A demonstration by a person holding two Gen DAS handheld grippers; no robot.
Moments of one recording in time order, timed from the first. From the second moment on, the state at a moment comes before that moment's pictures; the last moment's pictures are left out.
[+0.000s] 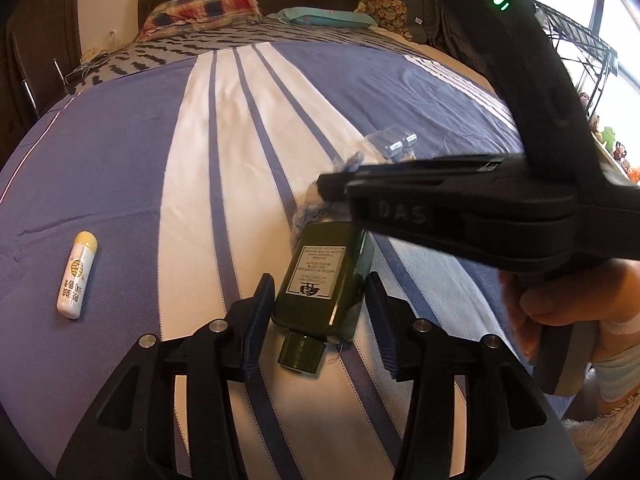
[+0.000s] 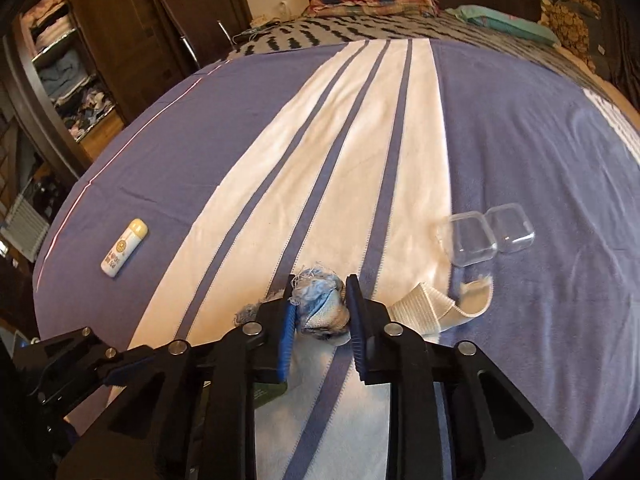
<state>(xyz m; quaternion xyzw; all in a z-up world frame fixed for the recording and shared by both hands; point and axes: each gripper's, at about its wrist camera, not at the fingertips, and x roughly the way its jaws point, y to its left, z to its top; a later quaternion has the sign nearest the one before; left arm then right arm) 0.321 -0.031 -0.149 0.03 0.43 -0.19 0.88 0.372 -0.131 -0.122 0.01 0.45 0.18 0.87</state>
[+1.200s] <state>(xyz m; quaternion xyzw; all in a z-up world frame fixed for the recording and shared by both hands) 0.169 -0.035 -0.031 0.04 0.33 -0.18 0.93 0.159 -0.230 0.041 0.02 0.29 0.14 0.95</state>
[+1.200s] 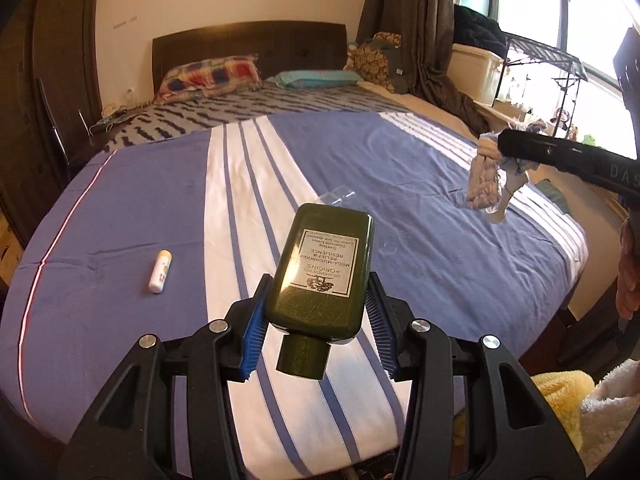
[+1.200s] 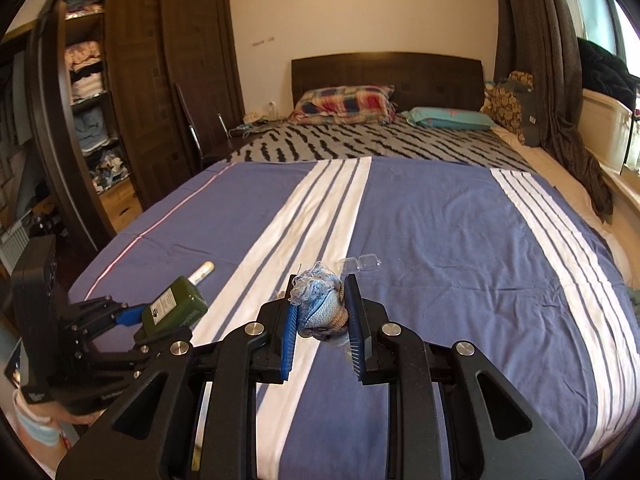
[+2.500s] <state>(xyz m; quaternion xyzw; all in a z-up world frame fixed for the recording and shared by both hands) -0.009 -0.042 -0.209 0.04 0.50 -0.23 0.83 -0.026 -0.191 -0.150 0.03 0.48 0.19 0.86</state>
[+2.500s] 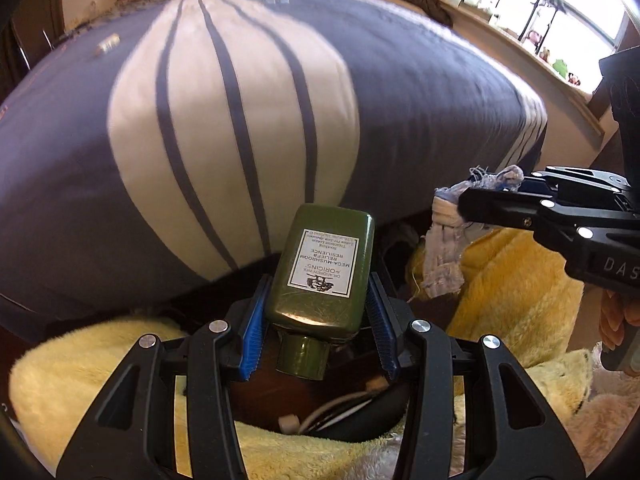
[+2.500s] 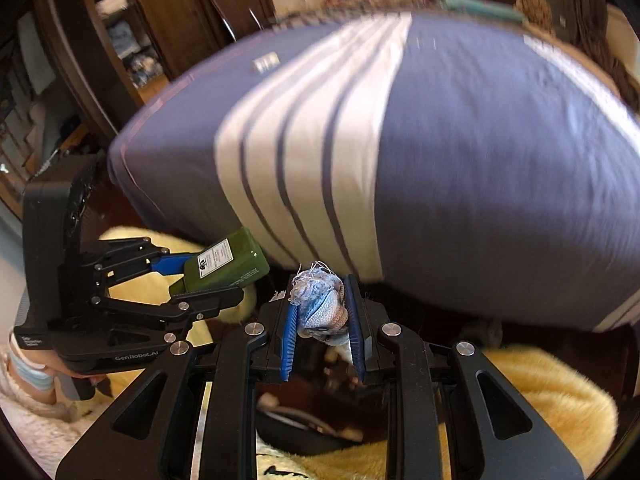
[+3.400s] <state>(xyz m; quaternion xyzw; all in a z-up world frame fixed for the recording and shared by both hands) 0.035 -0.060 -0.358 0.02 0.65 -0.21 0.73 0.024 -0.204 -0.311 0.13 0.64 0.11 0.75</state>
